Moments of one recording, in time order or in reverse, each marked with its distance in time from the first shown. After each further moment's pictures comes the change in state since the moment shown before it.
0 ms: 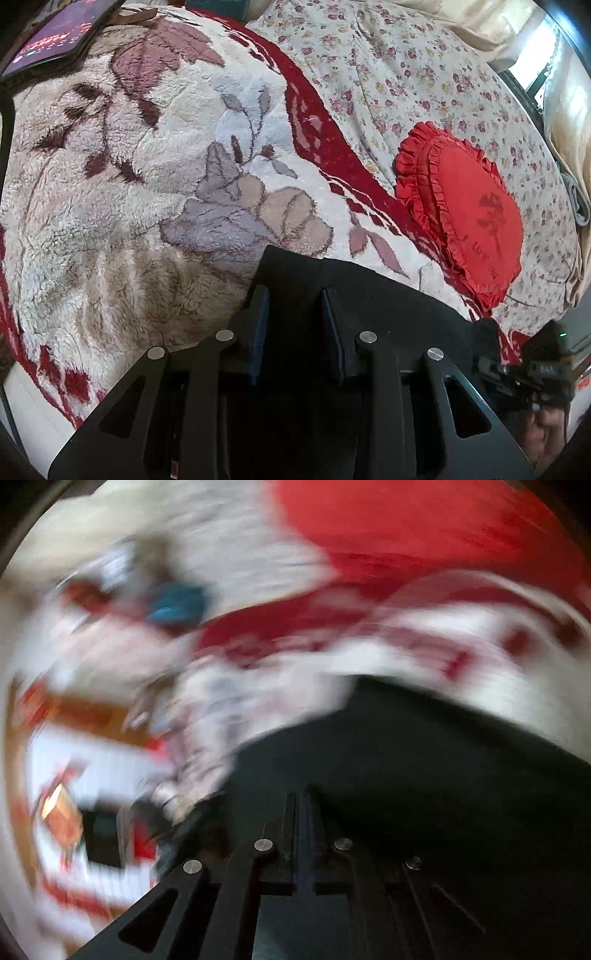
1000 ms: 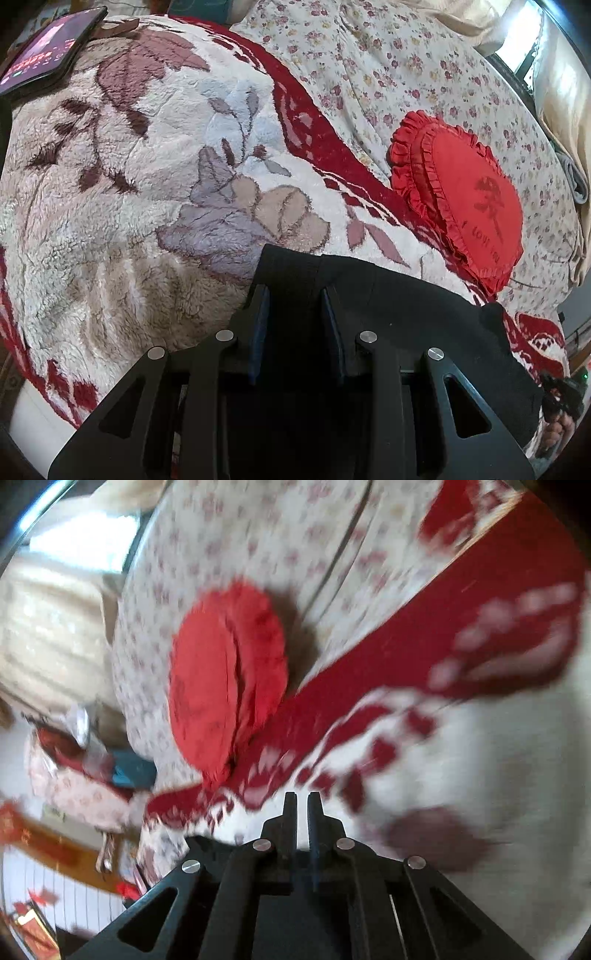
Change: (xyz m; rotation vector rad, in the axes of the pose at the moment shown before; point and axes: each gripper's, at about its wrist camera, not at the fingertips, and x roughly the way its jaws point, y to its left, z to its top) left arm 0.003 0.000 0.001 0.070 0.006 0.003; right arm -0.272 -0.122 -0.070 0.131 -0.615 -0.130
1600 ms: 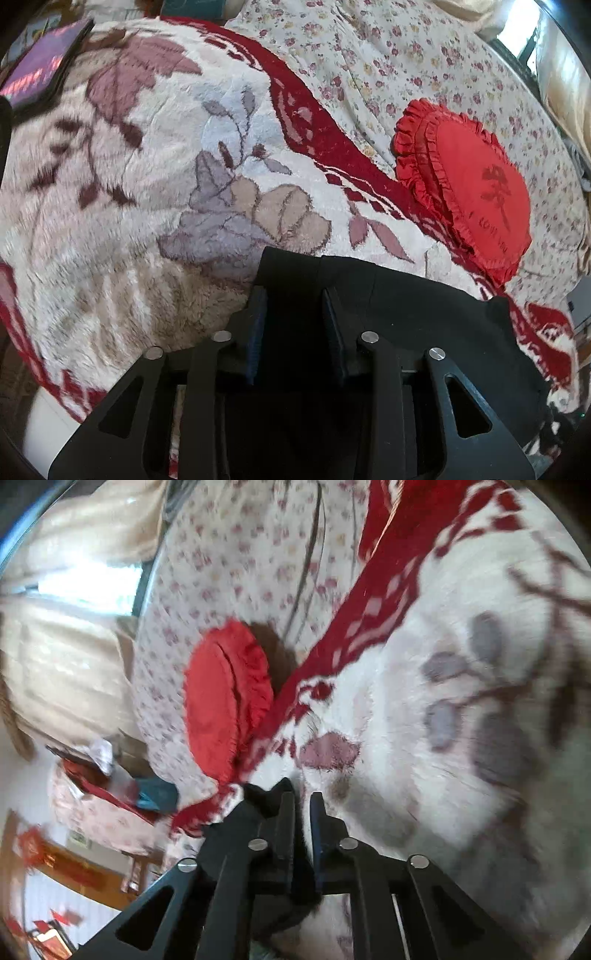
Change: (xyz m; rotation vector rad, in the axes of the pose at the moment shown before) left arm -0.001 -0.008 0.010 0.048 0.044 0.063; right arm -0.061 -0.041 -0.051 0.082 -0.087 0.069
